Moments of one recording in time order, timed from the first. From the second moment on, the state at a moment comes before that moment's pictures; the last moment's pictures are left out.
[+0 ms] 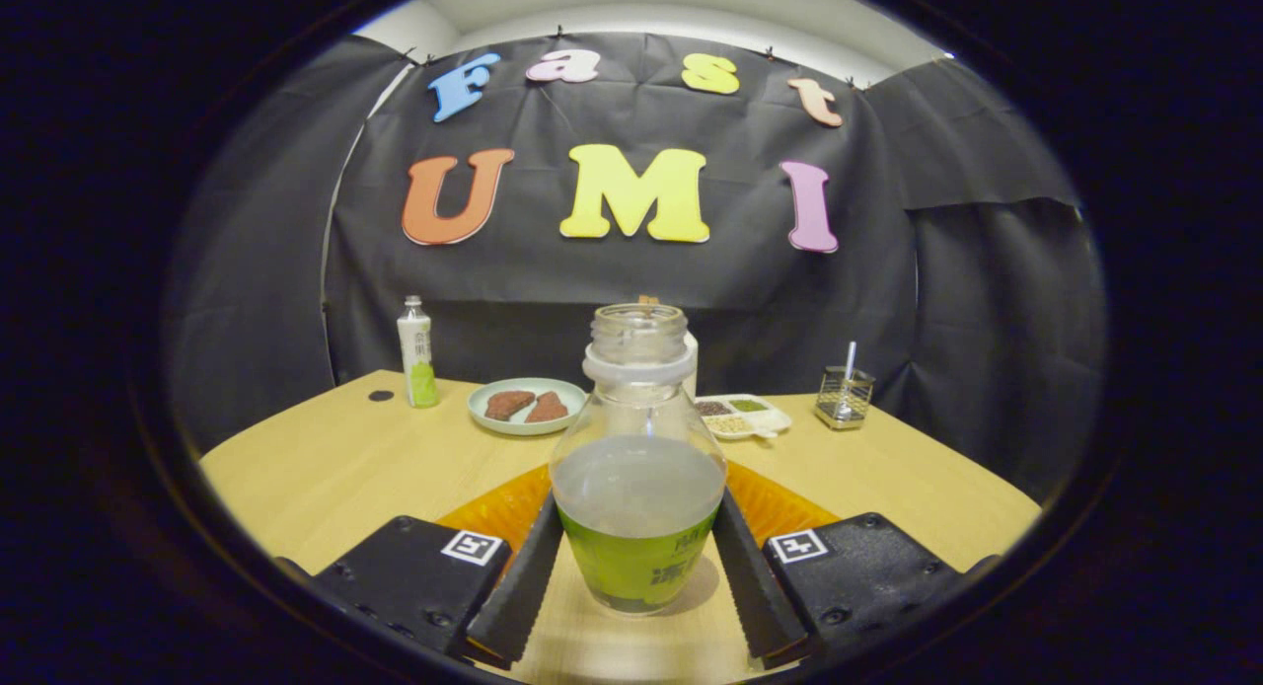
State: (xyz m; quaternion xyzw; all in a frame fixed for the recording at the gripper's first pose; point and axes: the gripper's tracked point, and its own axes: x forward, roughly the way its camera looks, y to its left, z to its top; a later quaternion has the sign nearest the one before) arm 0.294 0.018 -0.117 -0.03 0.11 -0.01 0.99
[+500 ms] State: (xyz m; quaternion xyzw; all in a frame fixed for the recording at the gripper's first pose) arm 0.307 -0.003 -0.122 -0.03 0.12 -0.01 0.99
